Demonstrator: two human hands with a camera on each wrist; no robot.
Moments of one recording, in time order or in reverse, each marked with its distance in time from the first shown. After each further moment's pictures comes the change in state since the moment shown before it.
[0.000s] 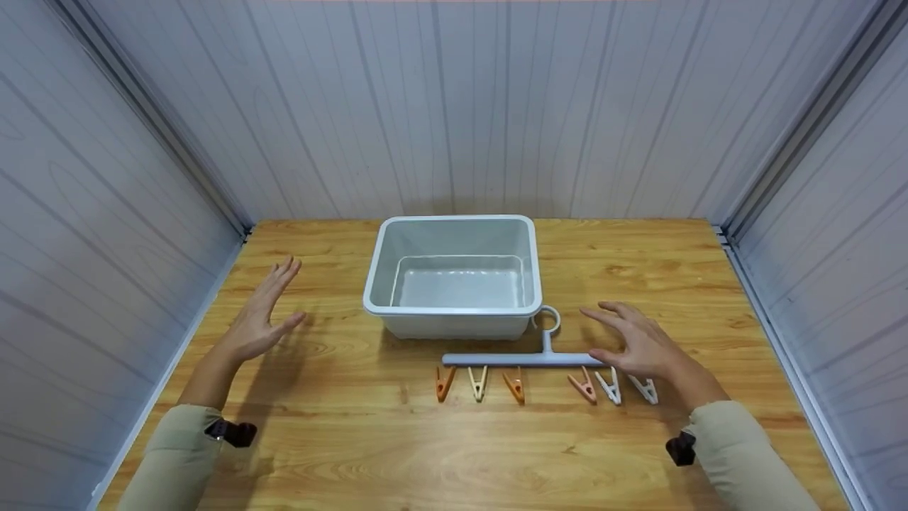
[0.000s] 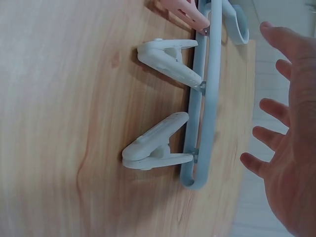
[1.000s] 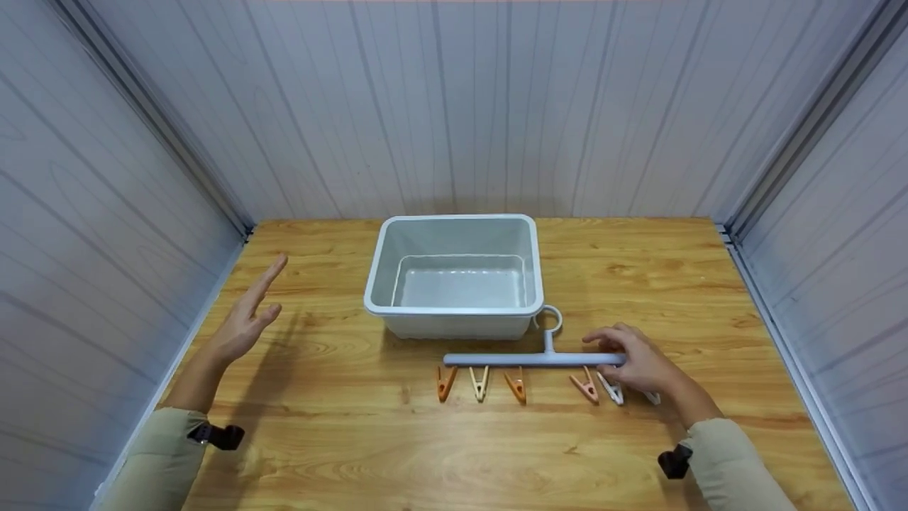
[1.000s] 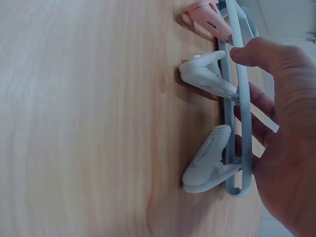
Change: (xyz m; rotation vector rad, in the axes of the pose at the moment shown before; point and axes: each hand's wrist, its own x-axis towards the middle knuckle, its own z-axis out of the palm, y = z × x) left_hand -0.011 0.000 -0.014 -0.307 0.004 0.018; right_hand -0.016 0.010 0.029 0.315 -0.012 0.073
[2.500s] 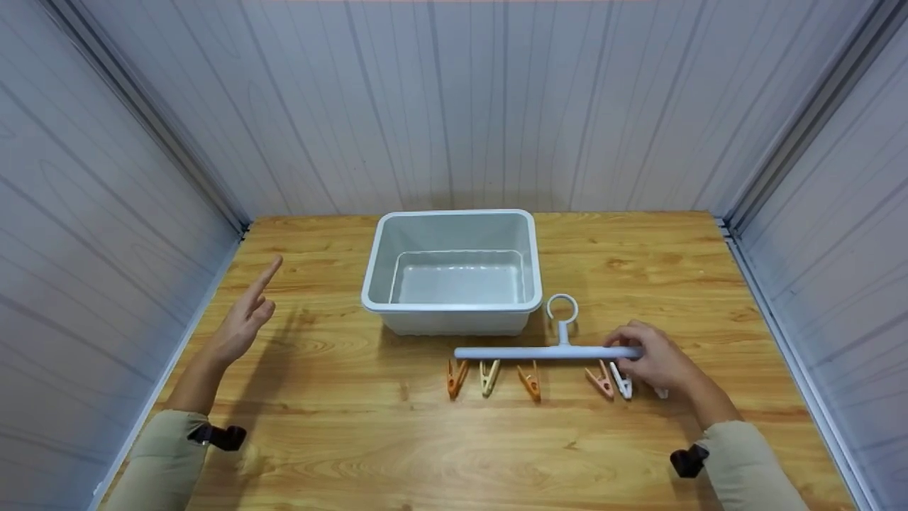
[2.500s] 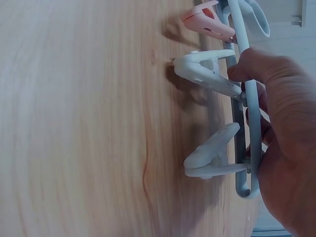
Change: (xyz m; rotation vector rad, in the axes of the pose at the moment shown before) left_hand -0.009 -0.008 0.001 -0.107 0.028 0.002; right_hand -0.015 0.003 -0.013 -0.034 0.098 -0.032
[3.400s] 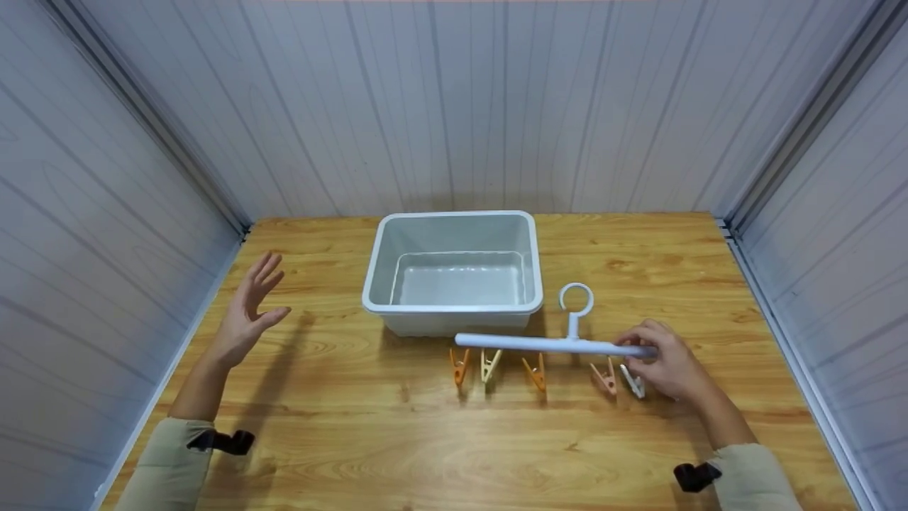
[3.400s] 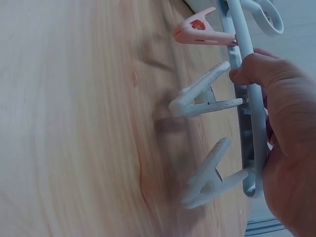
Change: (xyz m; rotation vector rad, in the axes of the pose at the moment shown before) left_hand 0.002 0.024 0.012 -0.220 0.093 -0.092; right_hand -0.019 -0.008 0.001 0.024 0.222 -0.082
